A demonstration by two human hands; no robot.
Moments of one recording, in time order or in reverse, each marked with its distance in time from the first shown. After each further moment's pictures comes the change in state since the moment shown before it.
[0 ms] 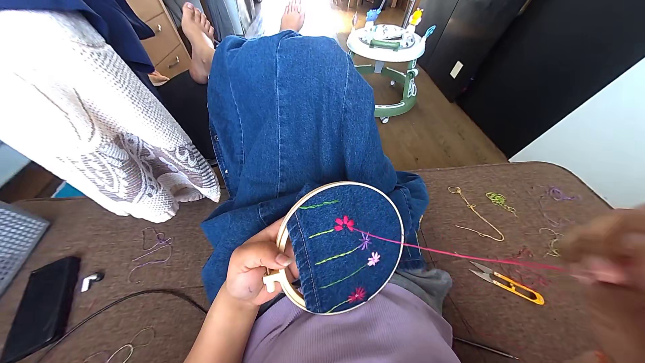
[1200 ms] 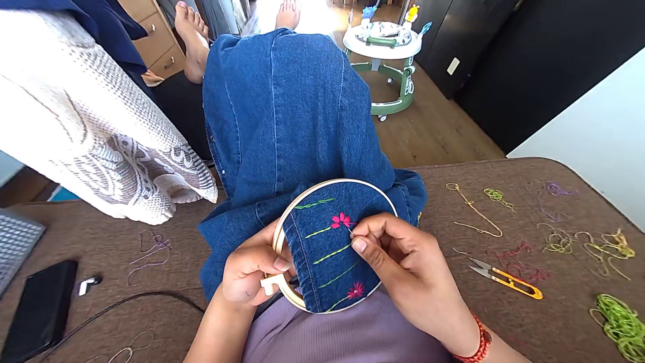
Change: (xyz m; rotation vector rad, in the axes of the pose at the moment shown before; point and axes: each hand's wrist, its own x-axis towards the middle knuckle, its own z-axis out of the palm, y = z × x) left_hand -0.004 0.002 -0.002 0.080 0.001 -0.017; right_hand -0.019 0.031 0.131 0.095 -0.207 0.249
